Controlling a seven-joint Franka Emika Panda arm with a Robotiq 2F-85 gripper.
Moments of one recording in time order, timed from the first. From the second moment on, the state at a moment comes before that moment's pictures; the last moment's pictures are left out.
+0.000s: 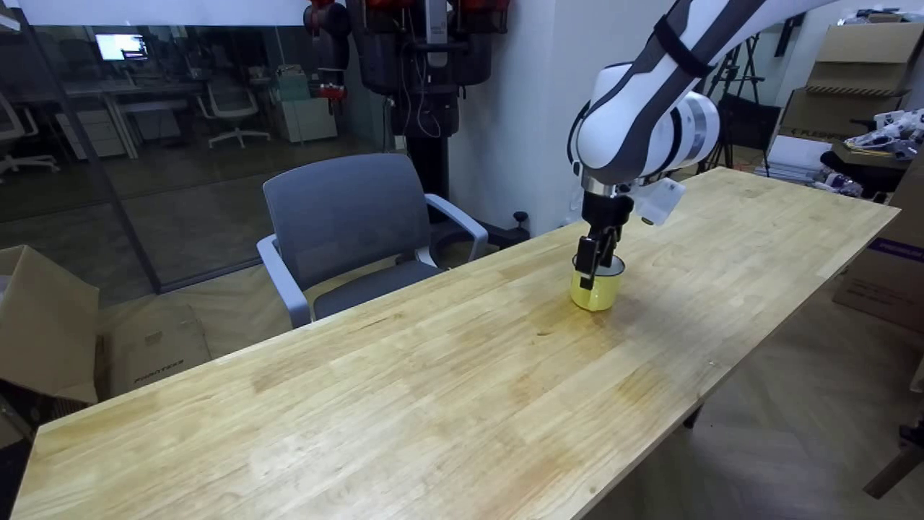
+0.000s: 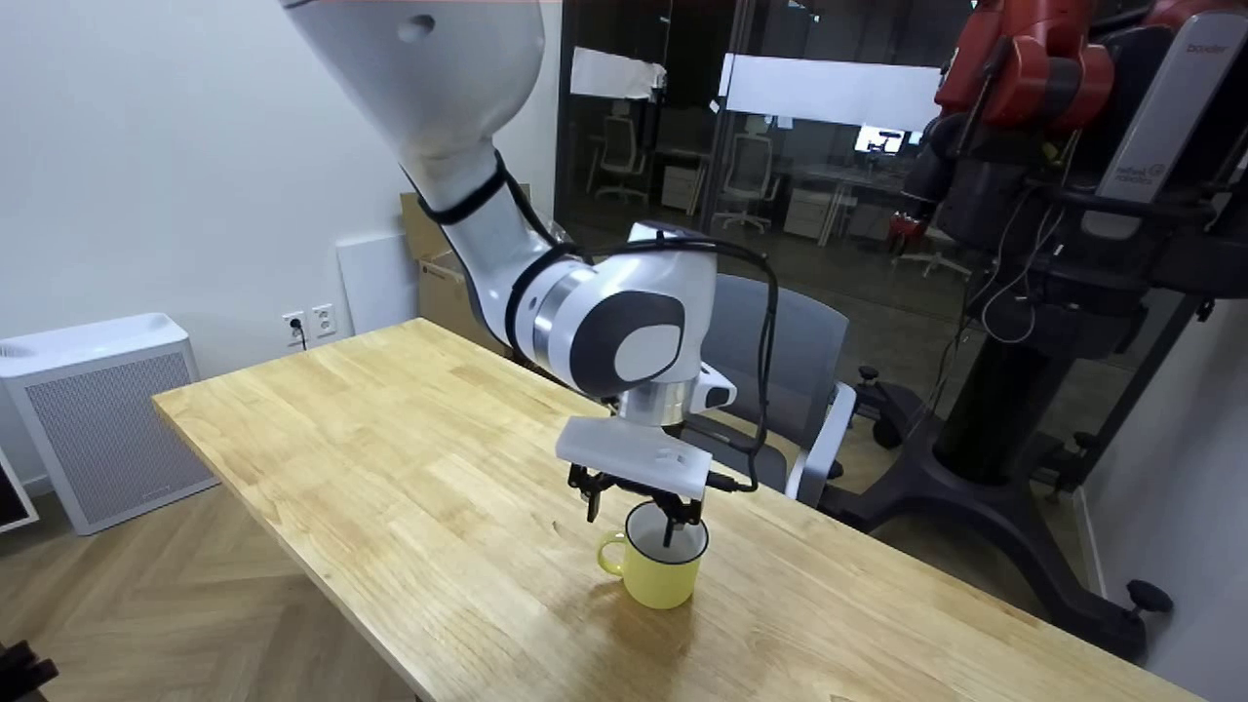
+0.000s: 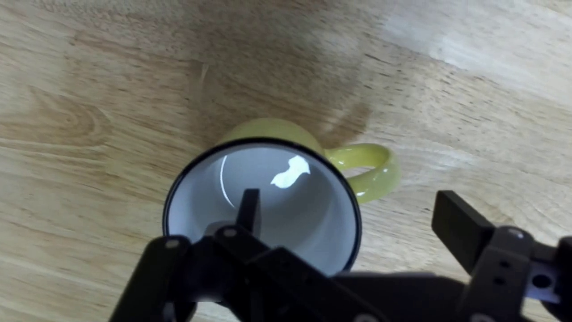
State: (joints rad) arm -0.20 0.74 -0.02 -1.84 0.00 2.57 -0.49
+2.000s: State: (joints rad) arm -0.16 0.76 0.03 -1.75 -0.05 2.57 -0.37
